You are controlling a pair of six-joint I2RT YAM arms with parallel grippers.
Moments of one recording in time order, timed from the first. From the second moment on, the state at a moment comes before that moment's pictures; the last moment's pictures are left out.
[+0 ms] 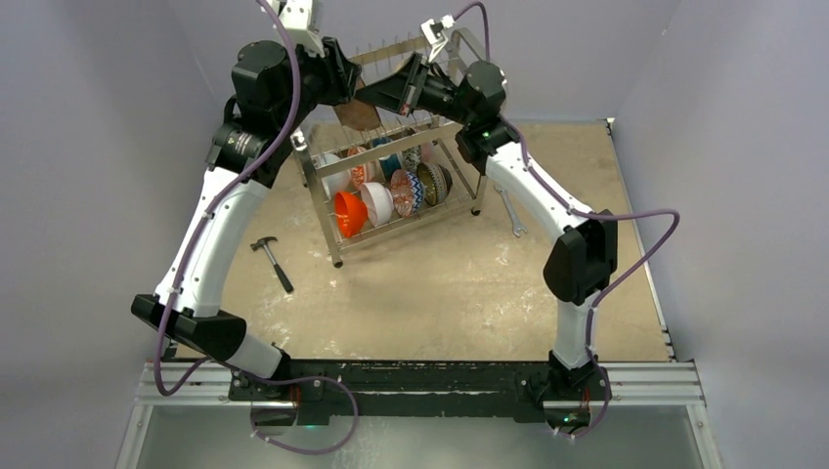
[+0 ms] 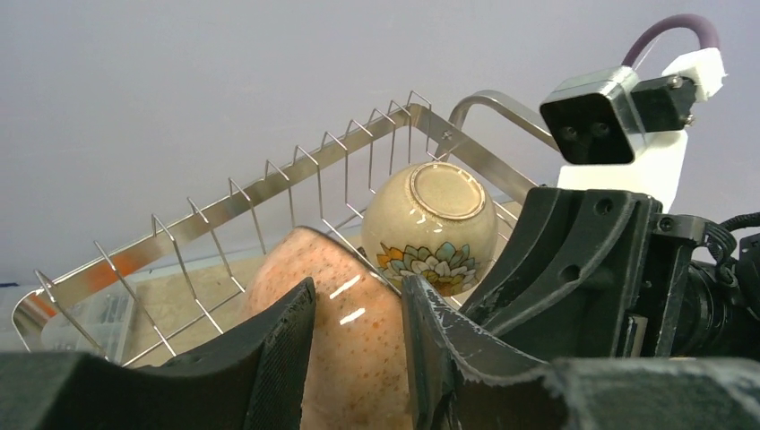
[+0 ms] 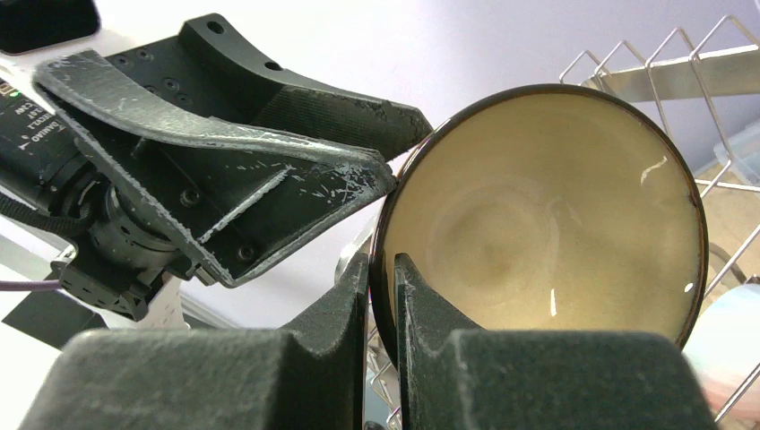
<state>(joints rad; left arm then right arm) -0.39 1.52 1.93 -0.43 0.01 -0.20 0.53 1.96 1.94 0.35 -0.75 1.05</state>
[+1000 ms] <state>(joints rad) -0.39 1.38 1.79 -0.52 -0.08 -0.67 0.47 1.92 1.79 0.62 -0.79 1.24</state>
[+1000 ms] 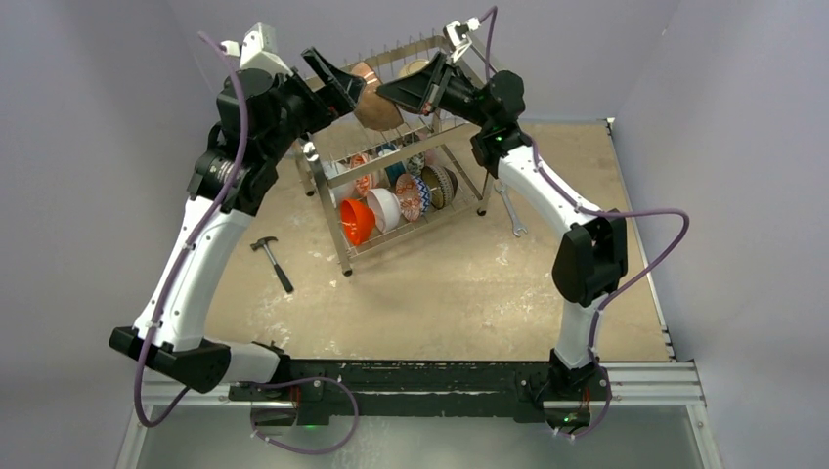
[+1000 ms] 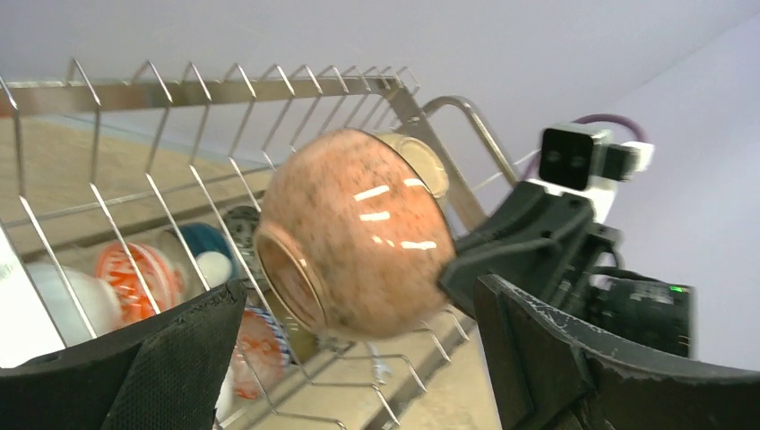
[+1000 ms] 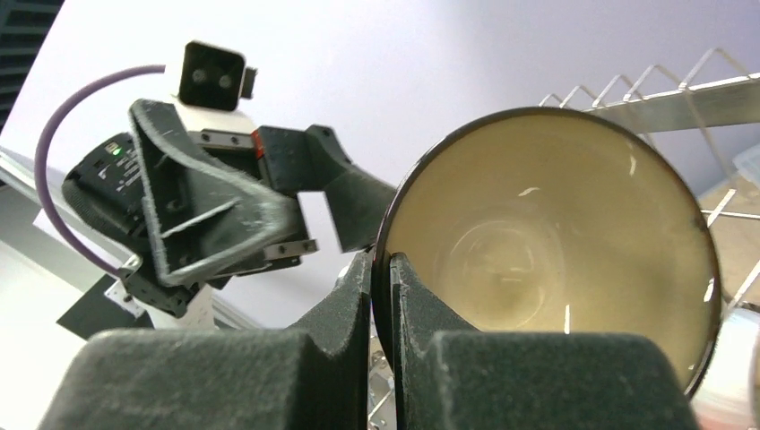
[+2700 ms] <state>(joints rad) -0.39 1.38 1.90 -0.58 -0.19 -0.44 0.61 1.91 1.83 0.49 -0.62 1.08</state>
